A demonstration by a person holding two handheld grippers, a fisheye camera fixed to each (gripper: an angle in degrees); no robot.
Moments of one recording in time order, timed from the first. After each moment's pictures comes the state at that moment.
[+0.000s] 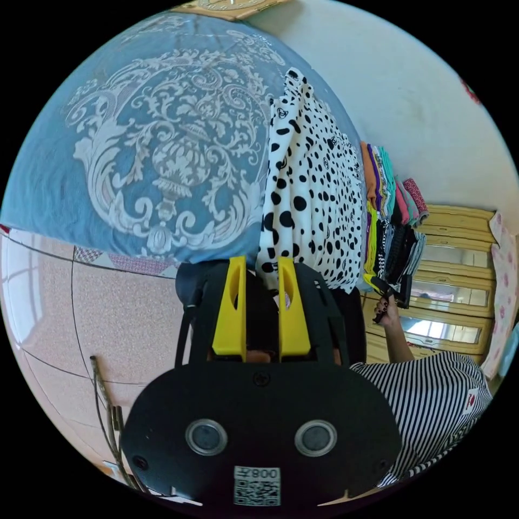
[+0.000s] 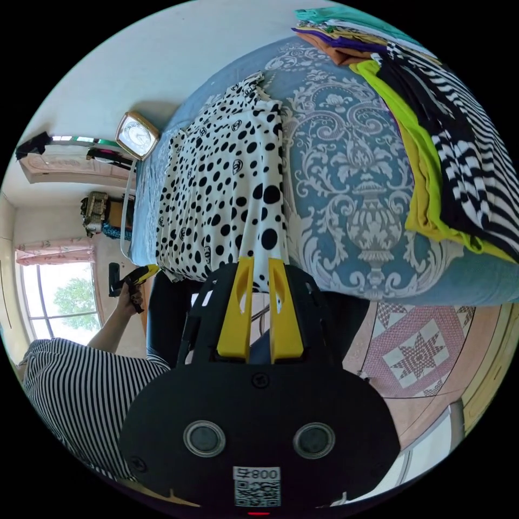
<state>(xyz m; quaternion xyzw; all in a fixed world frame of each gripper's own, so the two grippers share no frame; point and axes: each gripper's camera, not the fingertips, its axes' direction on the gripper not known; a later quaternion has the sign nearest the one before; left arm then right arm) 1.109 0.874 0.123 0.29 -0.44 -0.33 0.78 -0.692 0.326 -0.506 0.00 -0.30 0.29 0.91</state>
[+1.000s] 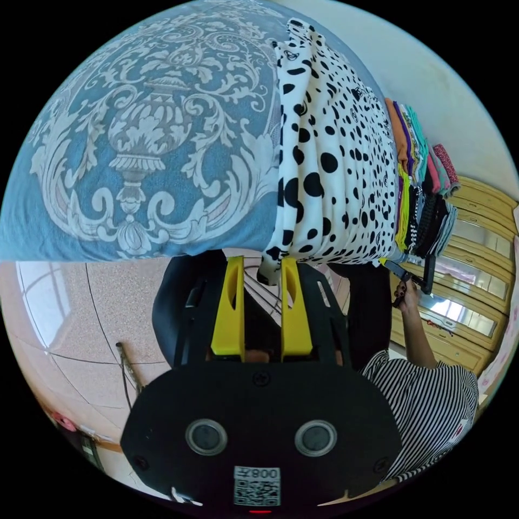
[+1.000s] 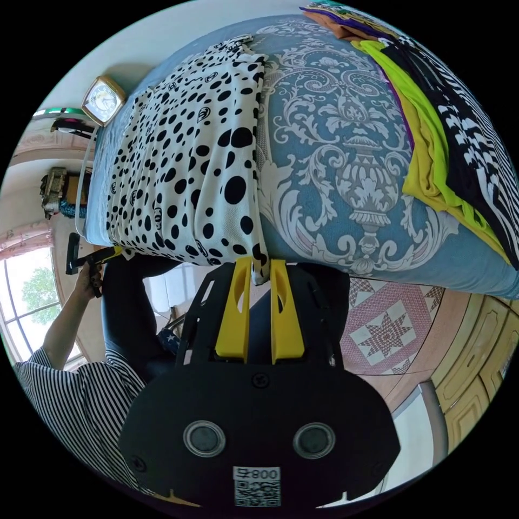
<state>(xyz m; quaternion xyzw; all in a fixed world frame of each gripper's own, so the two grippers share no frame) 1.123 0.964 0.175 0.17 -0.45 -0.38 0.79 -0.707 0.375 -0.614 -0.09 -0.22 0.26 0.94</state>
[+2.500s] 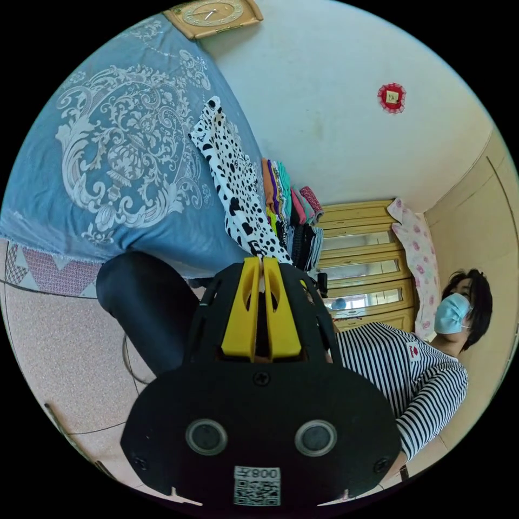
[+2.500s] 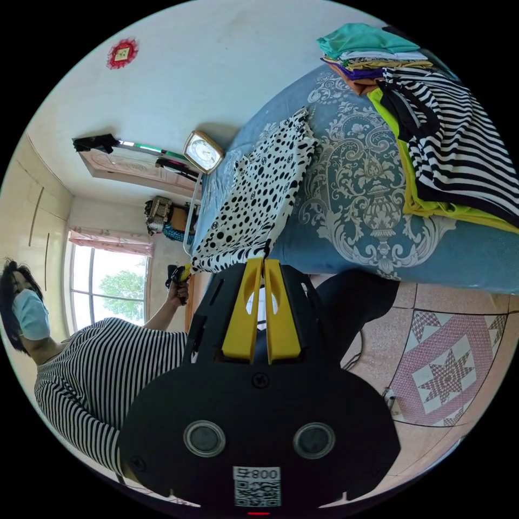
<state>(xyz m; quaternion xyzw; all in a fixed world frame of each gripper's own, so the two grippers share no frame) 1.243 1.161 0.156 0.38 -0.25 -0.14 0.88 -0.607 0.526 -0.782 0.11 -0.42 0.25 0.86</state>
